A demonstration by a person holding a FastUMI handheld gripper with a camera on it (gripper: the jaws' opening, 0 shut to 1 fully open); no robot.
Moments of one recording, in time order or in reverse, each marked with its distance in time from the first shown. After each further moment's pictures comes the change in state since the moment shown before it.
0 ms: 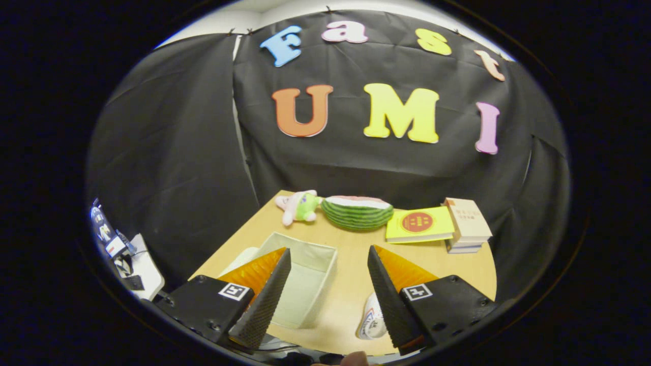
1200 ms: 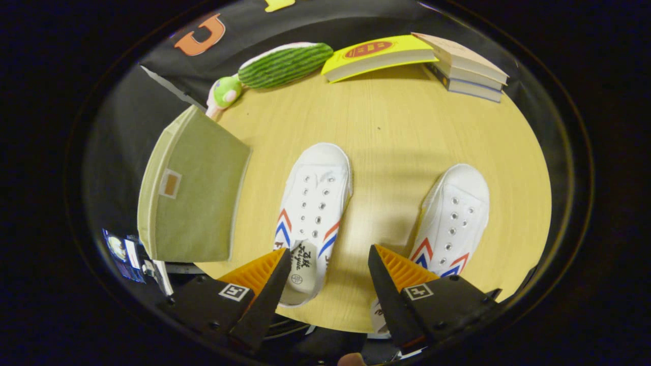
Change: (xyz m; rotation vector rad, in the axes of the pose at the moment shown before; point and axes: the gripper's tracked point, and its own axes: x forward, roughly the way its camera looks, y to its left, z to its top) arm 0.107 -0.144 -0.300 0.338 0.754 0.116
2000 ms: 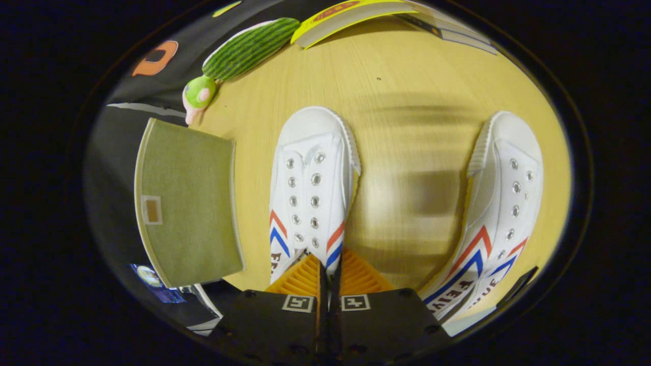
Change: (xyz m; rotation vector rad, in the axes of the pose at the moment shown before) arm 0.030 0.017 -0.011 0.229 0.132 0.146
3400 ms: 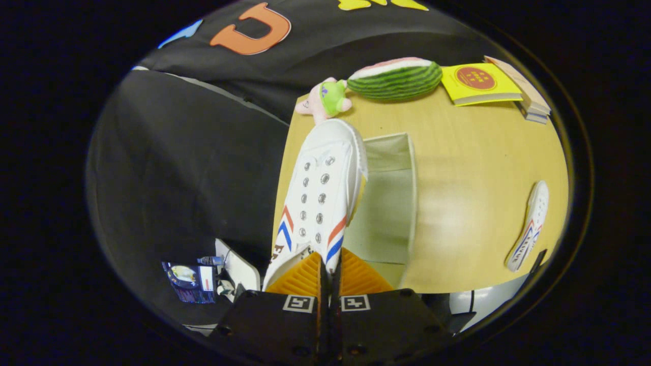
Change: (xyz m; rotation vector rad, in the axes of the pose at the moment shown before) arm -0.057 0.333 -0.032 -0.178 -0.058 0.107
